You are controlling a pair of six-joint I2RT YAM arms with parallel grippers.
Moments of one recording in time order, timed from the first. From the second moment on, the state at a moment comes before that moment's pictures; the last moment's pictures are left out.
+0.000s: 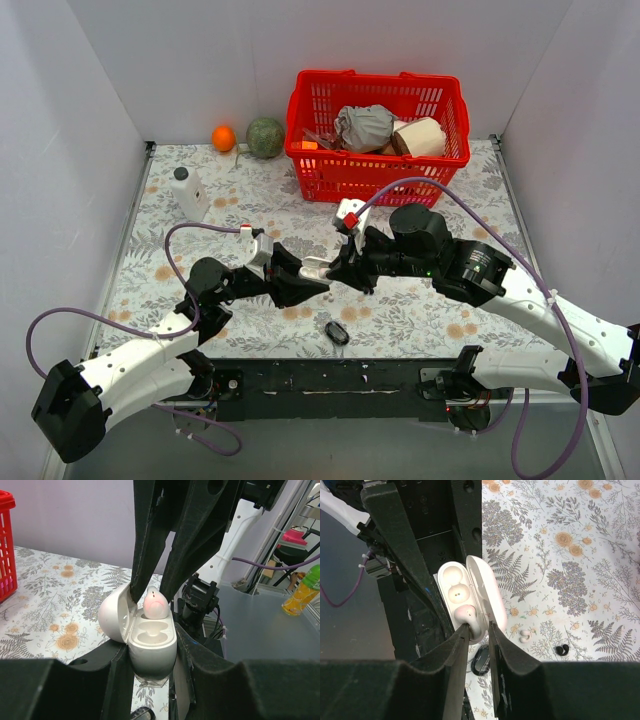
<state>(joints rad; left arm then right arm) -0.73 0.86 0.43 0.74 0.72 -0.39 1.06 1.08 1.25 -0.59 -0.25 0.00</state>
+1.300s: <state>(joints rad) -0.73 0.67 0.40 0.63 0.66 -0.36 1.05 0.88 1.07 -0.53 0.07 0.10</state>
